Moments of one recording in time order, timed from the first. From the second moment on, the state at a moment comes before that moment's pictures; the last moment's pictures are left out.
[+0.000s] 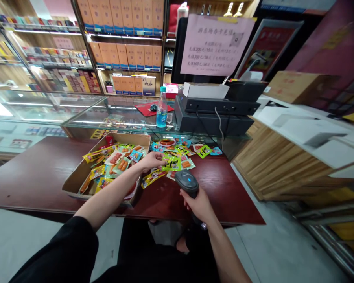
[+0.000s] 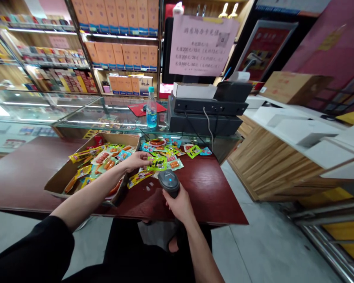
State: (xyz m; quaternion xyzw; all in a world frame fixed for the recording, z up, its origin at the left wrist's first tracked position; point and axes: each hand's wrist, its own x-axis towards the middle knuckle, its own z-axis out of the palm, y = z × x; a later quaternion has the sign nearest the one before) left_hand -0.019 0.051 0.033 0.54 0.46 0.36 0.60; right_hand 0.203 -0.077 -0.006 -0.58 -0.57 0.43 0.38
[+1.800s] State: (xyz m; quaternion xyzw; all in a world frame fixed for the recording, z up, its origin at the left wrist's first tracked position) left_hand 0.036 0.094 0.025 0.70 0.46 0.27 0.47; right_hand 0.246 -0.111 -0.003 -0.64 -0.53 0.40 0.39
